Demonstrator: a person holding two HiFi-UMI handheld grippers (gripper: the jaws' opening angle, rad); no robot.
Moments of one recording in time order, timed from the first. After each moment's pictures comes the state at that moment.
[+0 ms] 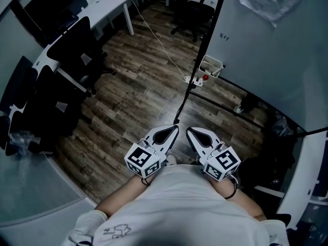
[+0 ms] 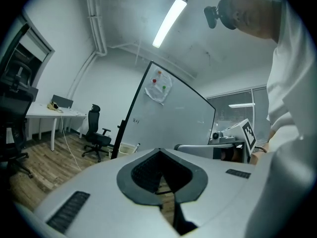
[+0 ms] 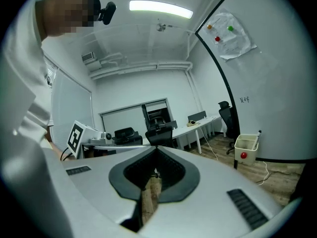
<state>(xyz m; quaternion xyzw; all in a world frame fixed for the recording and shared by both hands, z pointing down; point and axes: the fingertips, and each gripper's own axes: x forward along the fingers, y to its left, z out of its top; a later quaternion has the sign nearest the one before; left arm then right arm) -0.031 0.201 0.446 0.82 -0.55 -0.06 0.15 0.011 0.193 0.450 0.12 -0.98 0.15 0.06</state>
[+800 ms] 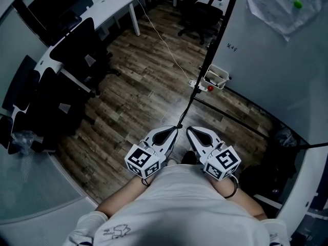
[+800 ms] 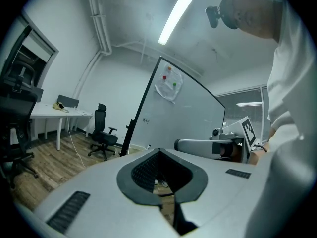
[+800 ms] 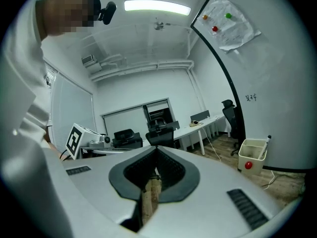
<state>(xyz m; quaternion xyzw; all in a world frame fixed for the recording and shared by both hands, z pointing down) -0.062 0.145 0.455 0.80 -0.57 -0.05 0.16 -0.021 0.130 0.449 0.09 -0.98 0.14 0.05</state>
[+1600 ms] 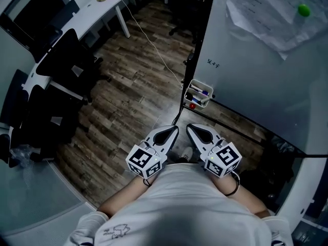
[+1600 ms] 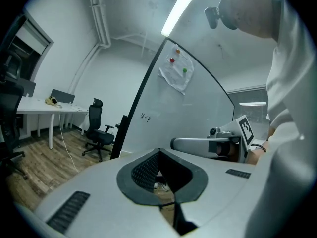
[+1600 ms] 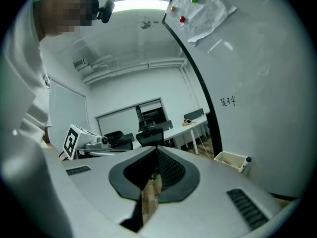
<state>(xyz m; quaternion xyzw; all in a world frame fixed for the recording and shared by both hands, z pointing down) -0.034 -0.018 0.465 0.80 -0.57 -0.04 0.17 0.001 -0.037 0.460 0.10 -0.98 0.17 0.06</state>
